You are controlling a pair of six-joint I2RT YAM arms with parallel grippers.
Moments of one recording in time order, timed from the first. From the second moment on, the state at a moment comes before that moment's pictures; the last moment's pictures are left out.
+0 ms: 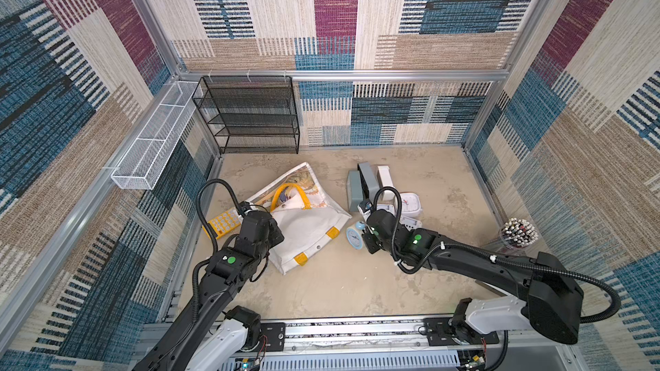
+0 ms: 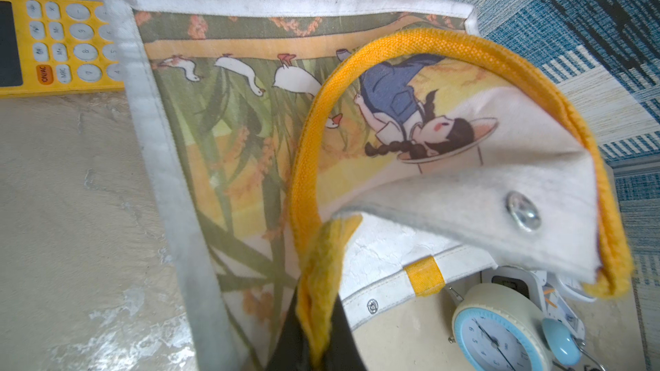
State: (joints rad) left arm -0.37 0.81 0.70 -0.63 -0.26 -0.79; right arm 0.90 1.34 0.85 -0.33 0.33 0.22
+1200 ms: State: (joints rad) left arm -0.37 0.79 0.73 -0.67 -0.31 -0.79; right arm 0.83 1.44 0.95 -0.44 0.21 0.26
